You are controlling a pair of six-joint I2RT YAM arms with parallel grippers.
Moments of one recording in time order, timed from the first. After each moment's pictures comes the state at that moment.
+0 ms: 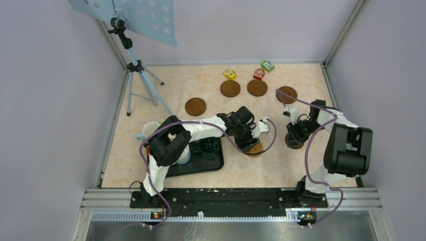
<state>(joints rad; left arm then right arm) -0.94 2.04 1.40 -0.35 0.36 0.35 -0.20 1.59 0.90 -0.81 -0.52 -0.82</state>
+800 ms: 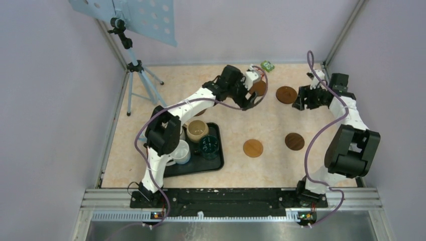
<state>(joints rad) -0.72 2.09 1.76 -0.36 0.37 0.23 -0.29 1.57 1.16 -0.57 -0.62 -0.43</state>
